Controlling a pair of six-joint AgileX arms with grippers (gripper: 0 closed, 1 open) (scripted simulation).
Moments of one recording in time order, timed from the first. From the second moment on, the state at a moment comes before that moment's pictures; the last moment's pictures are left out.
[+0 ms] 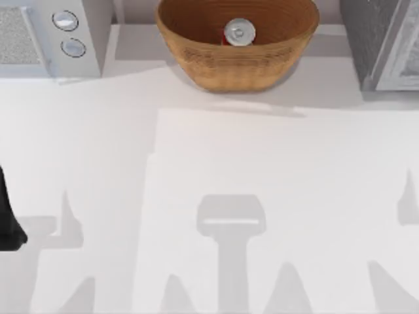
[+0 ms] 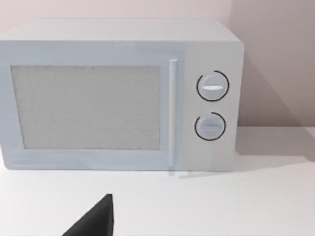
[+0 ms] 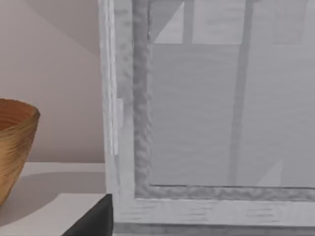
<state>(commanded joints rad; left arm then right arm) 0.00 0.00 0.00 0.00 0.00 0.00 -0.28 0.39 0.11 0.34 -0.29 0.01</state>
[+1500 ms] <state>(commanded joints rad) 0.00 0.00 0.00 0.00 0.00 0.00 -1.03 1.55 0.43 1.15 -1.02 0.03</state>
